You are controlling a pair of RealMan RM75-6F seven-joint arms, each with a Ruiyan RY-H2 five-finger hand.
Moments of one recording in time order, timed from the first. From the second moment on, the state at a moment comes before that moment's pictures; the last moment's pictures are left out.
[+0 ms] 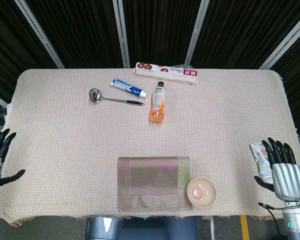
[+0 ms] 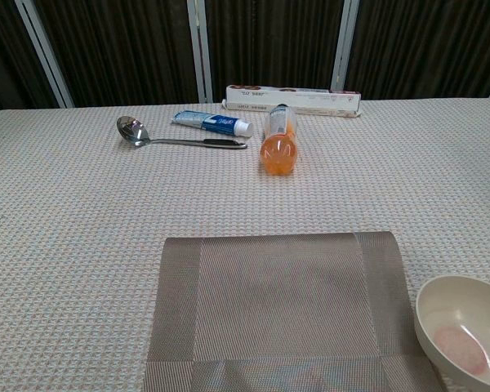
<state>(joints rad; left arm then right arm) -0.09 -1.05 -0.05 -1.70 1.54 1.53 0.07 0.12 -1.13 0.02 -1.68 -1.46 1.56 -0.17</state>
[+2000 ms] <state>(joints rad) -0.12 -1.08 -0.06 -1.66 1.48 1.48 0.10 0.19 -1.47 -0.18 -1.20 -1.96 1.47 -0.02</state>
